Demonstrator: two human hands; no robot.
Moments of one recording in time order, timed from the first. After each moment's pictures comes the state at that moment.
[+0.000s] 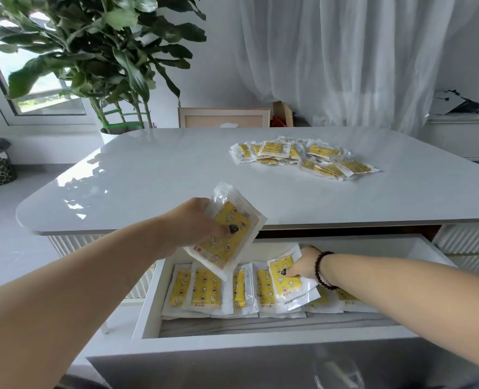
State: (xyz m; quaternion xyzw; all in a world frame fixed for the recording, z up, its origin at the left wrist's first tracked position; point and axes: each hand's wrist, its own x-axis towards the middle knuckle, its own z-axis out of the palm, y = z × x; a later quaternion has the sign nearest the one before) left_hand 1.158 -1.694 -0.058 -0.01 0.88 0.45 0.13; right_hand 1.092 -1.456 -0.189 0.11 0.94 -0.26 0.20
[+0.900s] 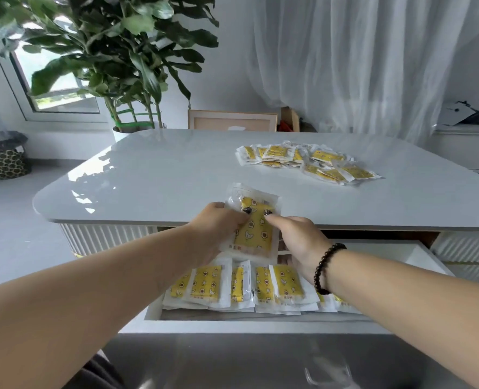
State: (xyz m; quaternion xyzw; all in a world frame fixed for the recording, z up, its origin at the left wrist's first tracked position) left_hand 1.169 -1.649 -0.074 -0.11 0.72 0.68 0.09; right_hand 1.161 -1.502 -0.101 0.06 0.76 -0.64 0.09
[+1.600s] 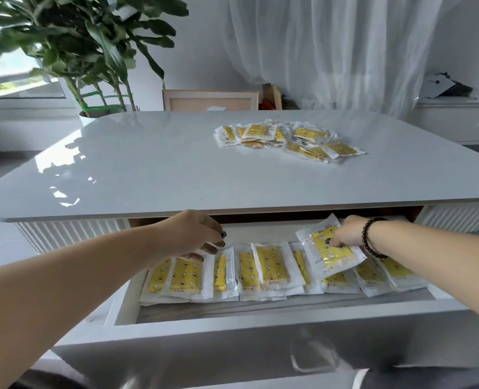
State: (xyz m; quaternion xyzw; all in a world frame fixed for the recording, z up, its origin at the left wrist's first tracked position) left_hand 1.162 -1.663 -0.096 -0.04 0.87 0.45 0.20; right_hand 1.105 -1.361 -0.139 0.19 0.95 -0.20 0.17
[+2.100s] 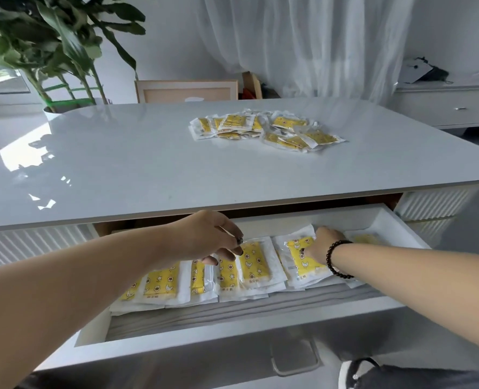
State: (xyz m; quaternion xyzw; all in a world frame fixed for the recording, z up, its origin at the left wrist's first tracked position) left_hand 1.149 -1.610 -0.103 0.06 0.87 0.42 0.26; right_hand 1.110 -1.363 -0.195 0.19 0.96 -0.15 0.12
